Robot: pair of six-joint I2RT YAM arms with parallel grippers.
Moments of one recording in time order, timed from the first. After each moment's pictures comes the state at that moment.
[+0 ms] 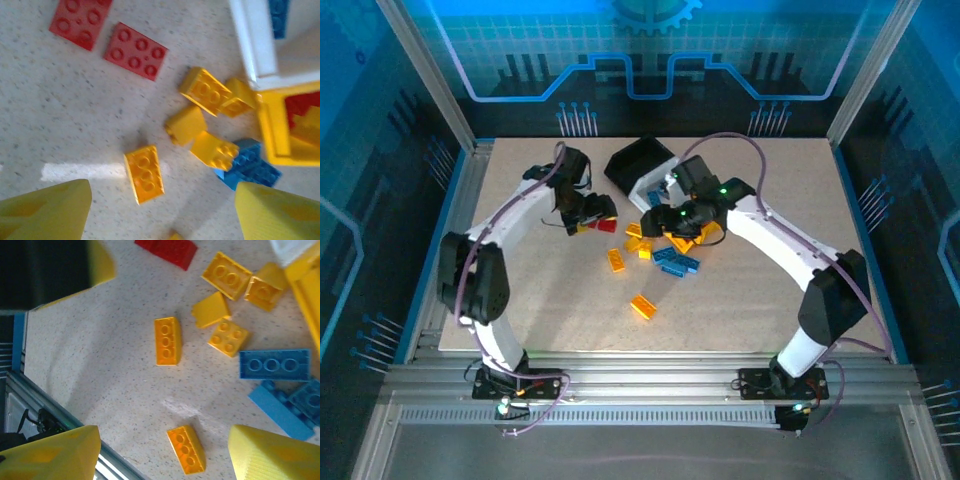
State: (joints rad) left arm -0.26 1.81 1.50 -0.93 0.25 -0.61; right arm 0.59 1.66 1.47 -0.84 -0.37 0.51
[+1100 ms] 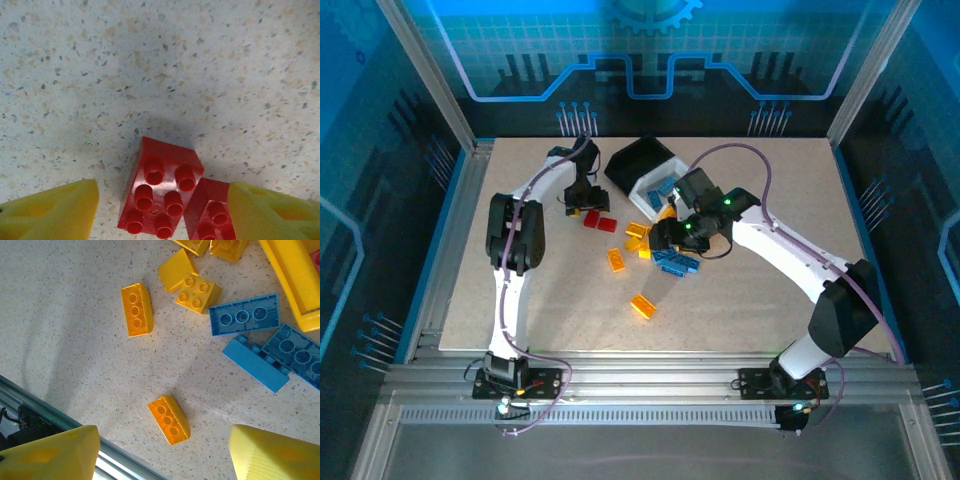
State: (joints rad) left arm -0.19 2.30 1.93 -1.05 0.07 -0.35; right arm 0.61 1.57 1.37 -0.91 -0.29 0.58
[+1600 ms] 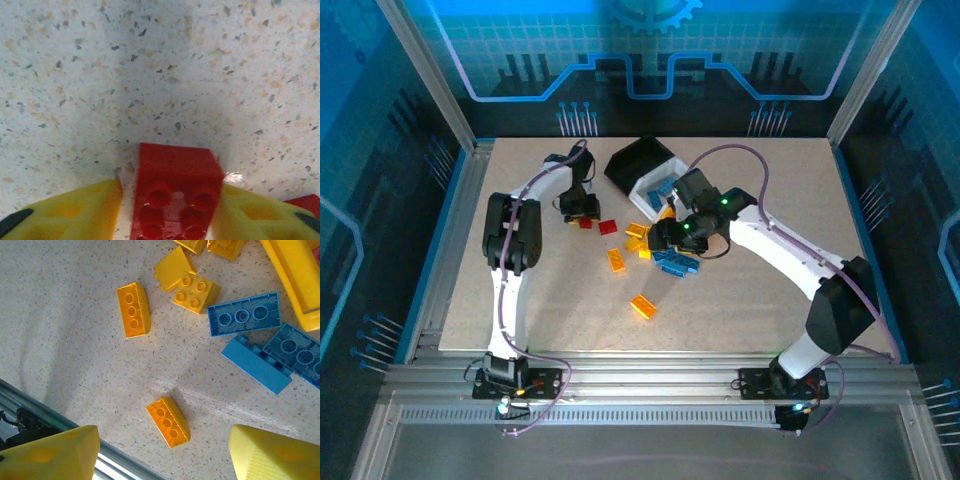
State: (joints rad) left arm -0.17 2.29 1.84 -1.01 0.06 -0.32; right arm 0.62 1.59 1.37 -0.90 -0.29 0.59
